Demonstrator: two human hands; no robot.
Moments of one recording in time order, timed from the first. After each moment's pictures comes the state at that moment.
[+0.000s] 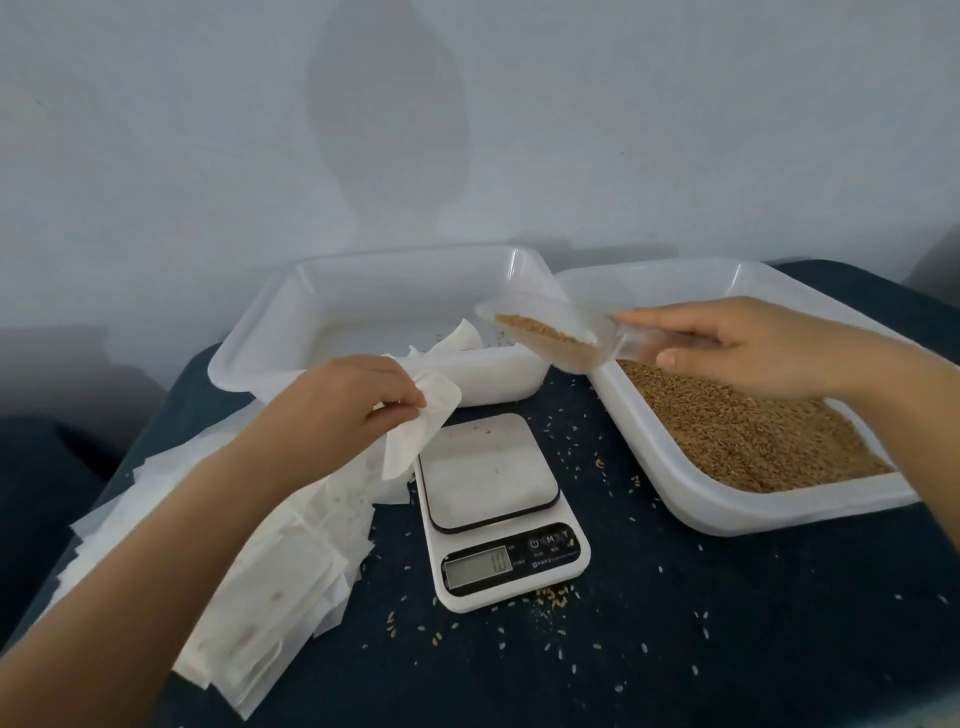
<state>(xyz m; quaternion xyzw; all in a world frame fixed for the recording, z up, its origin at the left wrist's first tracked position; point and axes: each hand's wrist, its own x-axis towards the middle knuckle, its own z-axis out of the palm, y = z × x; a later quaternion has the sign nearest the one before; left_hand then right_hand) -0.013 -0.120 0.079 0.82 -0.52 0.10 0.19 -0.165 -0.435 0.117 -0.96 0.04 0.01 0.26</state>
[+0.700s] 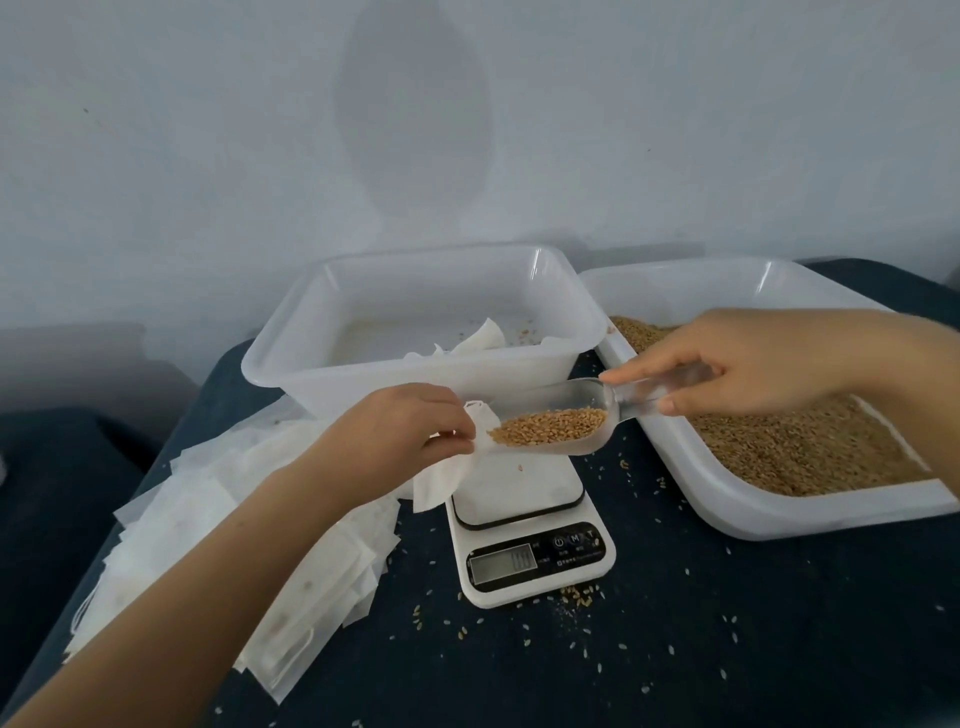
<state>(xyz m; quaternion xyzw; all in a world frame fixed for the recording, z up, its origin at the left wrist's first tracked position) -0.022 -0.128 0.060 0.78 -0.58 0.09 0.20 -0.152 -0.404 0.132 -0.98 -0.06 0.14 0.16</state>
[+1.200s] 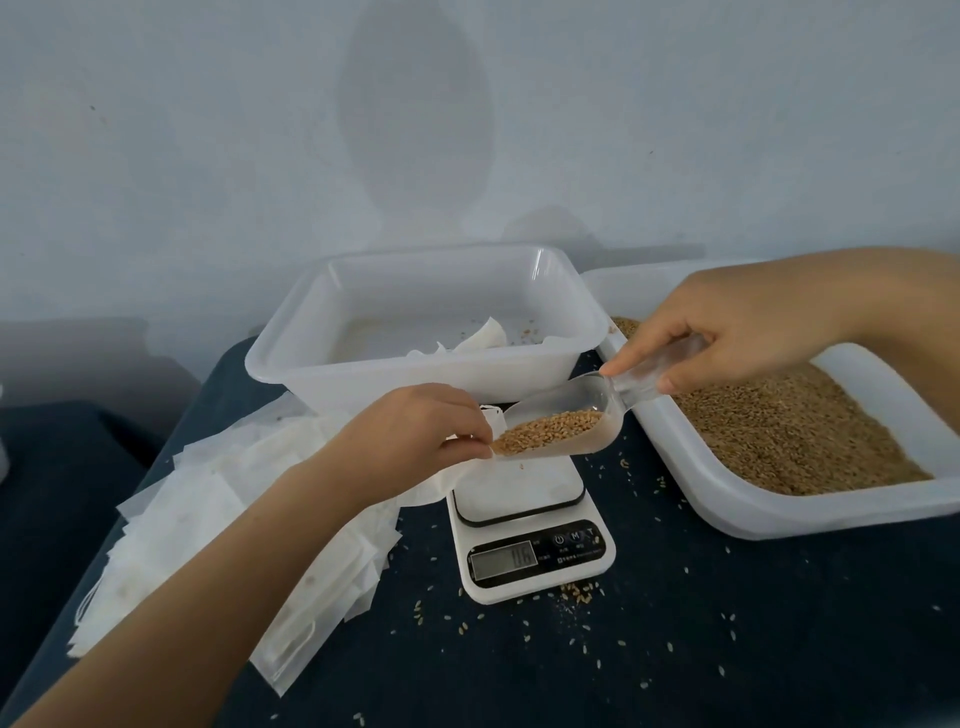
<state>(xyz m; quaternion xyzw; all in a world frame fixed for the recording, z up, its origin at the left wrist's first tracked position) -0.030 -0.134 0.061 0.77 -0.59 0.07 0.22 -0.141 -0.392 0.167 -0.98 -0.08 0.17 0.10</state>
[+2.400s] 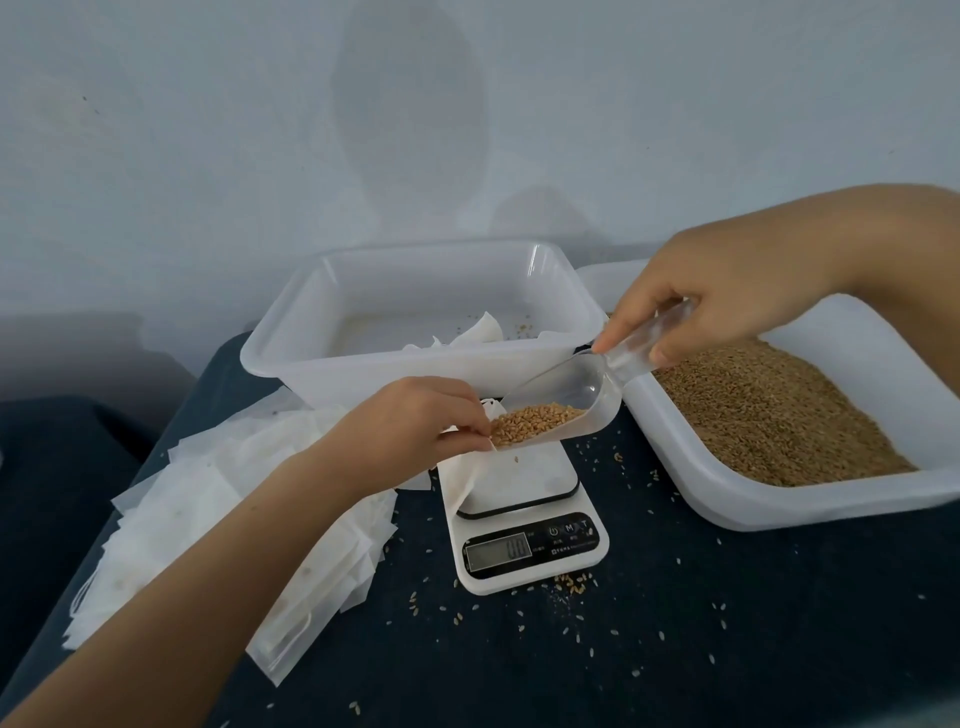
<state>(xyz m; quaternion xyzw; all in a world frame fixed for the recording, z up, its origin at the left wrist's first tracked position) -0.031 -0.136 0.063 0.77 -0.60 0.06 0.23 -0.137 -0.377 0.192 -0.98 -0.08 0.16 0.03</state>
